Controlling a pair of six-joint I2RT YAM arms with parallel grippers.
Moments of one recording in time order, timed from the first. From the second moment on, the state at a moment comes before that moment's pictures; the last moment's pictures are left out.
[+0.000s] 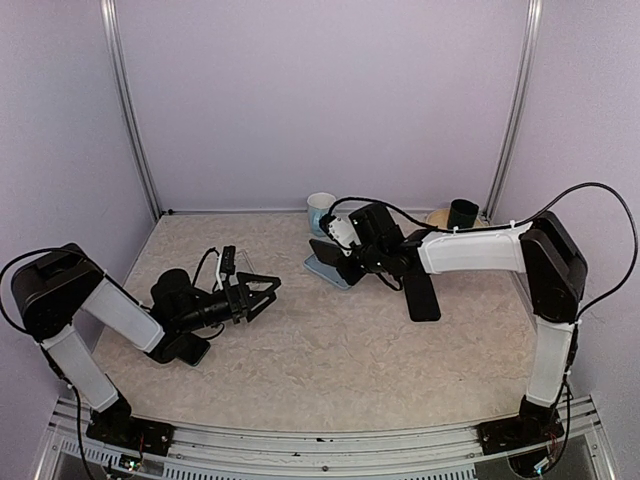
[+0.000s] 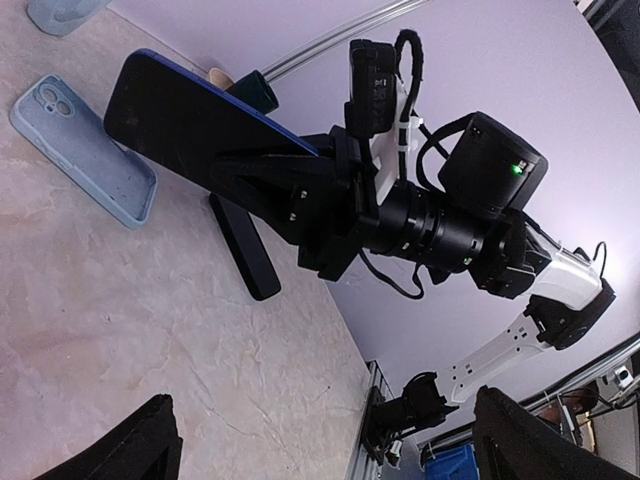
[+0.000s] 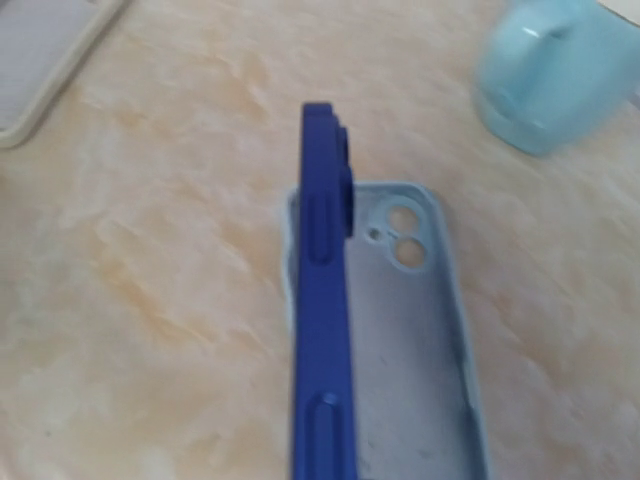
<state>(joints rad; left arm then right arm) -0.62 1.66 0.38 1.30 0.50 -1.04 0.78 1.94 1.36 -0.07 0.14 -0.13</state>
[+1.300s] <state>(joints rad) -0.62 1.65 0.36 1.32 0.50 -1.04 0.66 2.10 1.20 0.45 -0.18 -0.24</state>
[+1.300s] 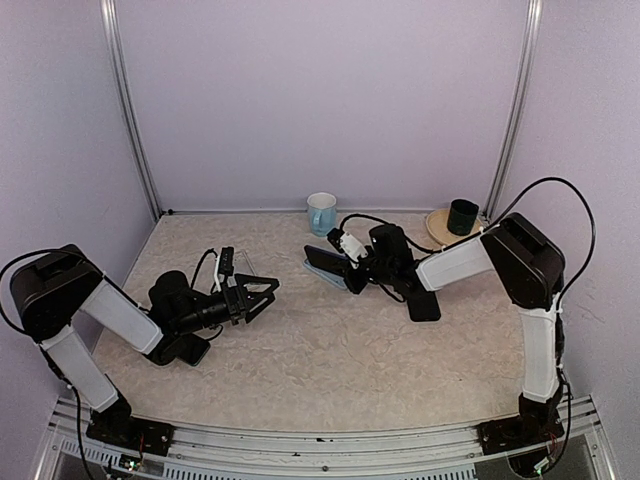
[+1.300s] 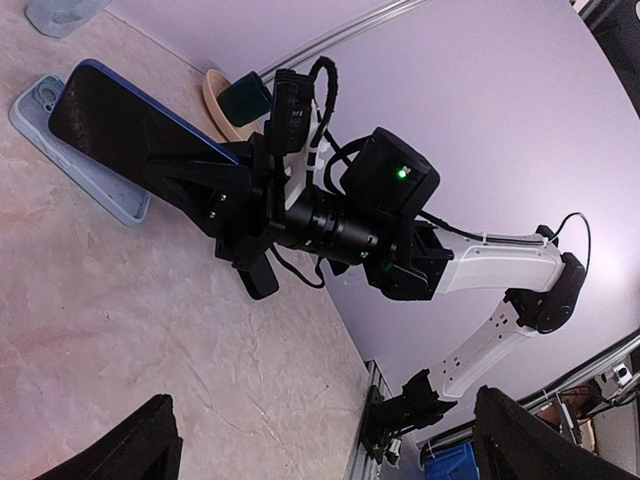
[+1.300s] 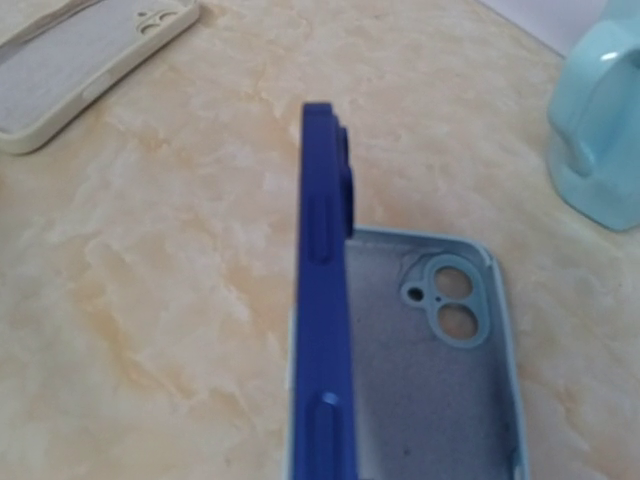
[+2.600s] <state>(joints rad) -0.63 1.70 0.36 1.35 0.50 -1.07 0.68 2.00 1.09 0.33 -0.47 -0.06</state>
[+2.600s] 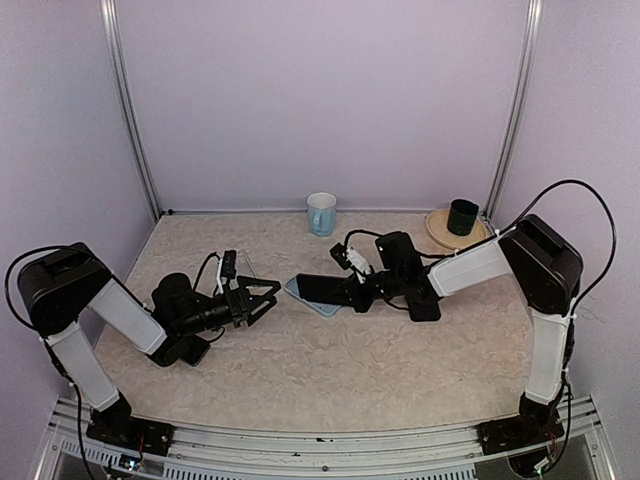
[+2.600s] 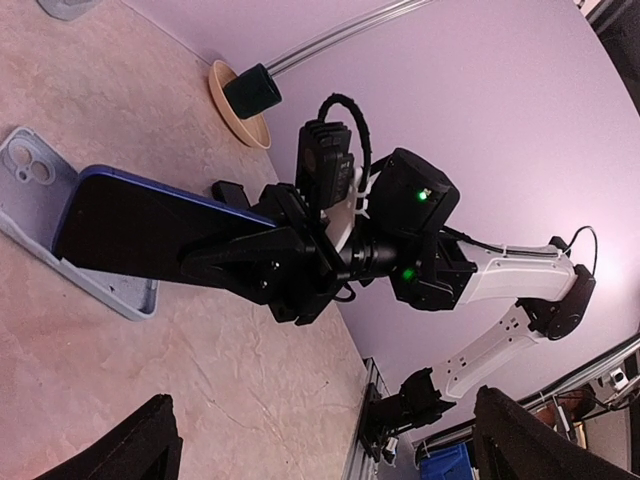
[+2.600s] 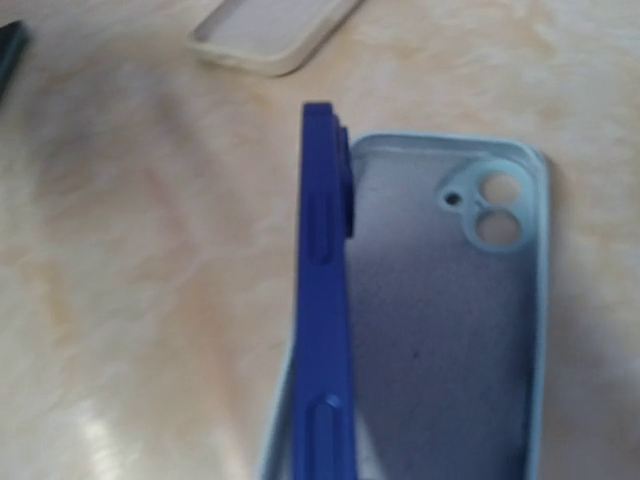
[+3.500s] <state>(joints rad) -0.62 1.58 0.57 0.57 0.16 -0.80 0.73 1.69 0.97 0.11 -0.43 0.16</state>
